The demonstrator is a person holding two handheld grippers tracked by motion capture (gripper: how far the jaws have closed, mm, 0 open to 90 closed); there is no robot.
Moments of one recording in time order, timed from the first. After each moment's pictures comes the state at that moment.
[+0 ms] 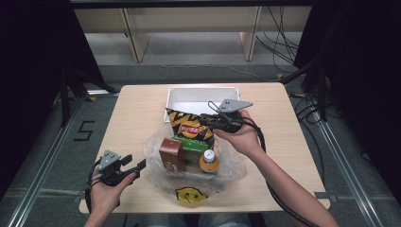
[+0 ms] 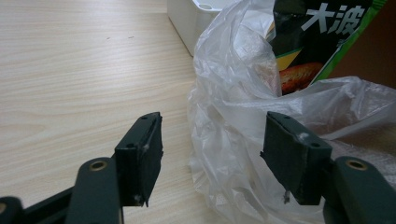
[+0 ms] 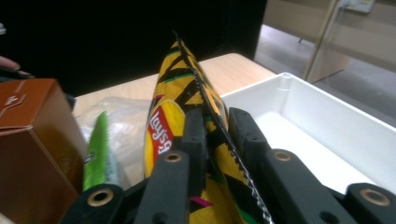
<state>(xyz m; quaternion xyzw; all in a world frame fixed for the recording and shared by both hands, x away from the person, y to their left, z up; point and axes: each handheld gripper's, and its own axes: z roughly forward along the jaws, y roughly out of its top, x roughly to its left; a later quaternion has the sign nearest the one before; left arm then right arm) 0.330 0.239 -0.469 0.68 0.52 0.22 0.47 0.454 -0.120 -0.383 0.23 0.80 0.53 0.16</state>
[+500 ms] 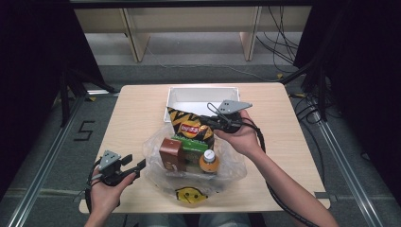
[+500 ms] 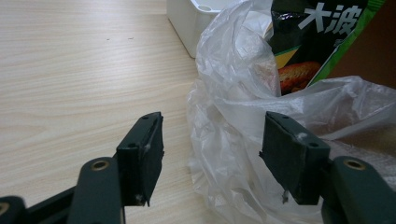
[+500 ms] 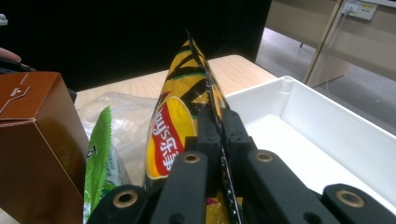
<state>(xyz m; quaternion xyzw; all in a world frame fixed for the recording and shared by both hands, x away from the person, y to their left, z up) 0.329 0.239 -0.469 0.68 0.52 0.22 0.47 0.454 -0.119 -0.383 0.20 0.80 0.53 0.17</state>
